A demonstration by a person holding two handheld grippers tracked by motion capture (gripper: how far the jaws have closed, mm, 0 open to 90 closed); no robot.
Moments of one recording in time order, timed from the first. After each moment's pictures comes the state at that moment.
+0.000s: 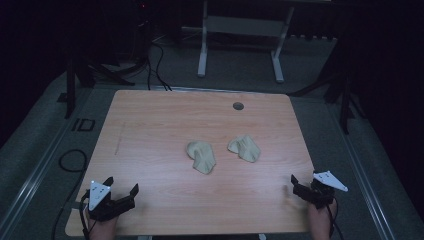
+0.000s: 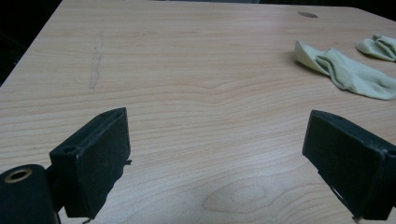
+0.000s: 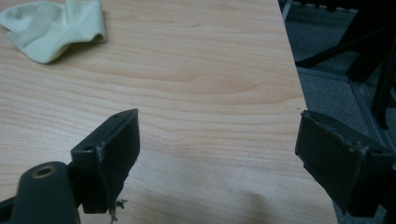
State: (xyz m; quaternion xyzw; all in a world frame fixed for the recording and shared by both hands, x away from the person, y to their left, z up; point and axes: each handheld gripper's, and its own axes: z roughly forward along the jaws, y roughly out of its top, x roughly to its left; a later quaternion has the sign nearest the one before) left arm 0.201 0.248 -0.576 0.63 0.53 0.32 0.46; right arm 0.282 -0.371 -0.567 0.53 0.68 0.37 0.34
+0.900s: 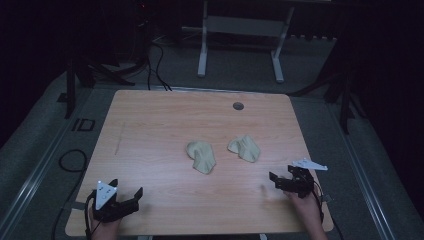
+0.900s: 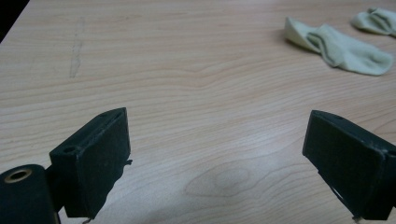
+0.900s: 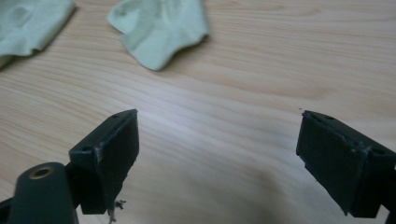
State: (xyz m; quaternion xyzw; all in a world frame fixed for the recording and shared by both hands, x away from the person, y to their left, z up) left arm 0.201 0.237 -0.576 0.66 0.53 0.30 0.44; right arm 0.315 -0.317 -0.549 0.50 0.75 0.39 0.19
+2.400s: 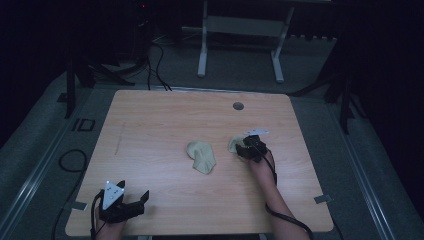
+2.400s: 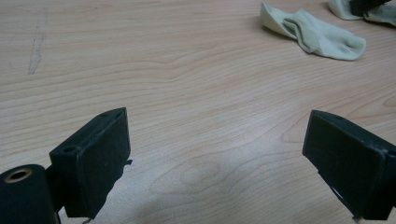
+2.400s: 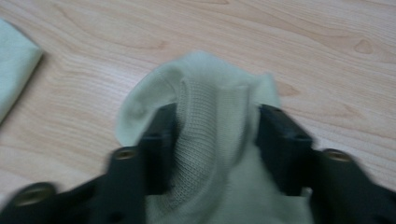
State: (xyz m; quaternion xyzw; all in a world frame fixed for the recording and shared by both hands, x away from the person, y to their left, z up) left arm 0.201 0.224 -0.577 0.69 0.51 0.28 0.43; right arm 0.426 -0.192 -0.561 0.47 0.79 0.32 0.23
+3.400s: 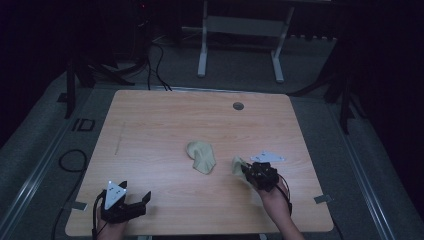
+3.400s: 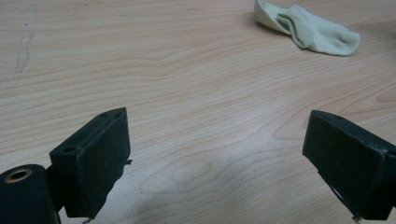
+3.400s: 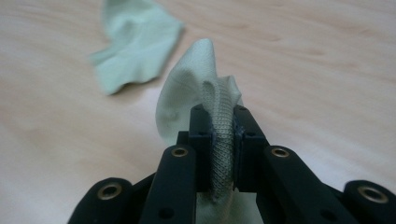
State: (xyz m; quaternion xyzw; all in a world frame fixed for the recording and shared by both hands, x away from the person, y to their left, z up) left arm 0.202 0.220 -0.577 0.69 0.51 0.27 0.43; right arm 0.302 -0.199 -0.507 0.43 0.80 0.35 0.20
